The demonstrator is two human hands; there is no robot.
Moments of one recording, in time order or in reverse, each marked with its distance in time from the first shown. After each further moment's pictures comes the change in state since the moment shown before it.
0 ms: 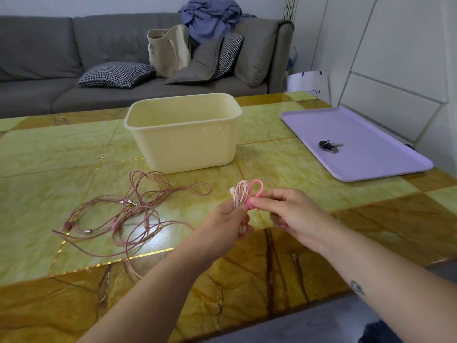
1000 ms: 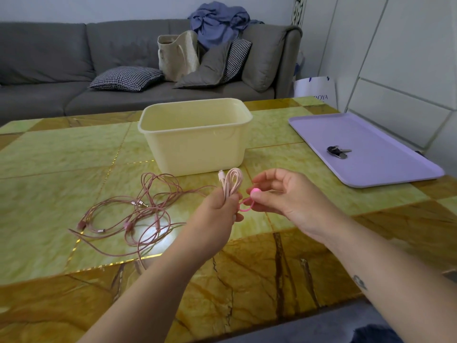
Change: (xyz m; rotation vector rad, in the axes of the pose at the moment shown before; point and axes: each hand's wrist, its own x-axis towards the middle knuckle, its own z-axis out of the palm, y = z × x) left_hand -0.010 0.010 -0.022 0.055 0.205 0.137; right_hand 0.000 -0.031 0.012 0.035 -0.027 -0.182
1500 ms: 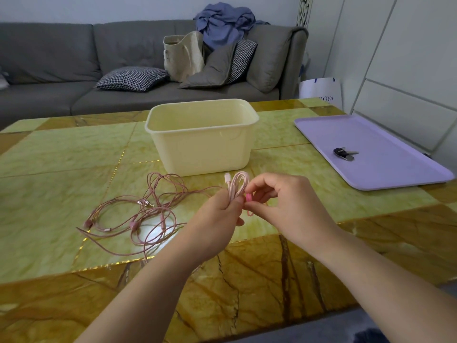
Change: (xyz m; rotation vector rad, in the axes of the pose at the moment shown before) left_hand -0.003 0.005 -0.012 0.146 -0.090 0.061; right_hand -0.007 -0.002 0.020 -0.588 0.120 -0.441
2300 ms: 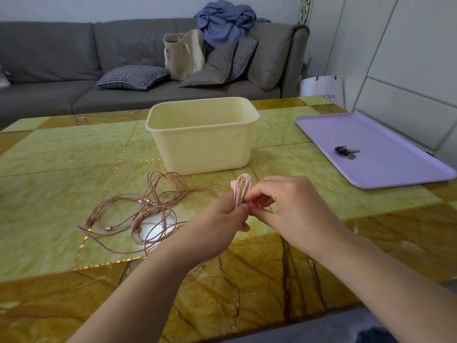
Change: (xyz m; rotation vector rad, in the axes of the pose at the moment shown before) left_hand -0.005 0.002 -0.002 0.027 -0.141 0.037; right_hand -0.005 -0.001 -0.006 -0.196 -0.062 -0.189
